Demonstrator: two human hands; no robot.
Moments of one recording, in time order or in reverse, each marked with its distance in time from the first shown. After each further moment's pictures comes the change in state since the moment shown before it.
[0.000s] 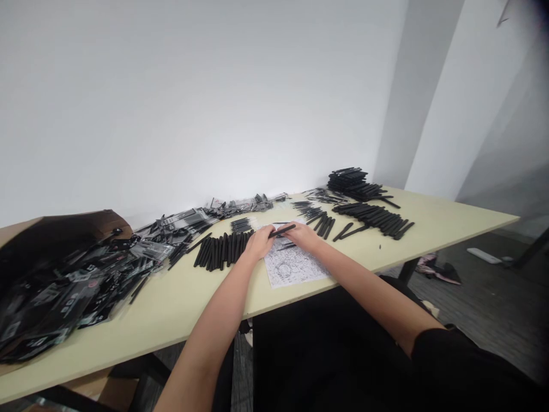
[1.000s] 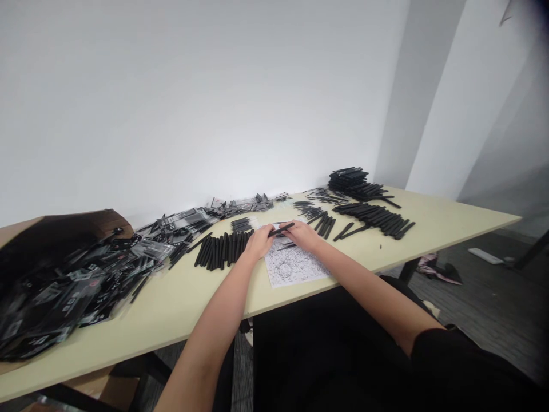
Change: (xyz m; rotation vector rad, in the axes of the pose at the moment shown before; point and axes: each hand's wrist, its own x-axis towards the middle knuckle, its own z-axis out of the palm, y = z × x) left_hand 0.000 -0.001 0.001 -0.046 0.003 -0.060; right_hand 0.001 -0.004 -0.008 -0.040 0.006 0.024
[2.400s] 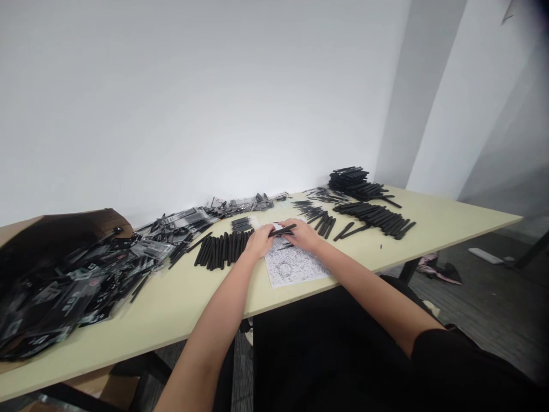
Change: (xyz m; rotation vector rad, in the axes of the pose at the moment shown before) left_hand 0.001 -0.004 0.003 0.056 0.013 0.052; right_hand -0.004 0.002 0.000 0.062 0.135 -0.063
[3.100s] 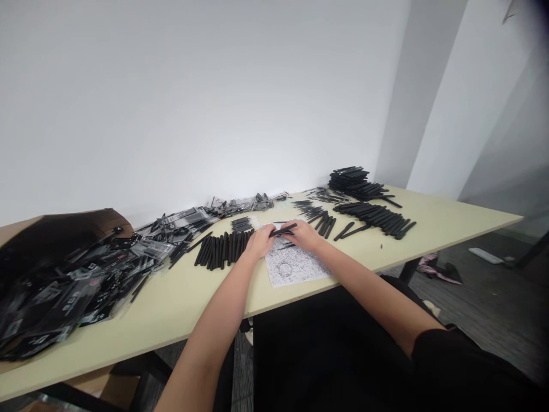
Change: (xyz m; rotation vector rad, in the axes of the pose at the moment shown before) left_hand 0.000 0.002 0.000 0.000 -0.003 0.014; right_hand 0.001 0.001 -0.001 0.008 -0.058 0.018
